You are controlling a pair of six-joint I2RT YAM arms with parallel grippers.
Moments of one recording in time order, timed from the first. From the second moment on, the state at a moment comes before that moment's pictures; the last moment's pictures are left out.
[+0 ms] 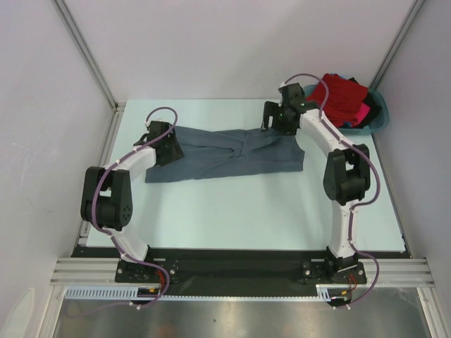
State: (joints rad) left arm -0.14 1.73 1.11 -0.30 -0.12 -0.50; right arm 0.28 2.13 1.88 -0.65 -0.13 0.38
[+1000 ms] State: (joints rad) left arm -0.14 2.23 1.66 -0.29 0.03 -0.40; right arm 0.31 2.17 1.68 -0.57 -0.03 0.42
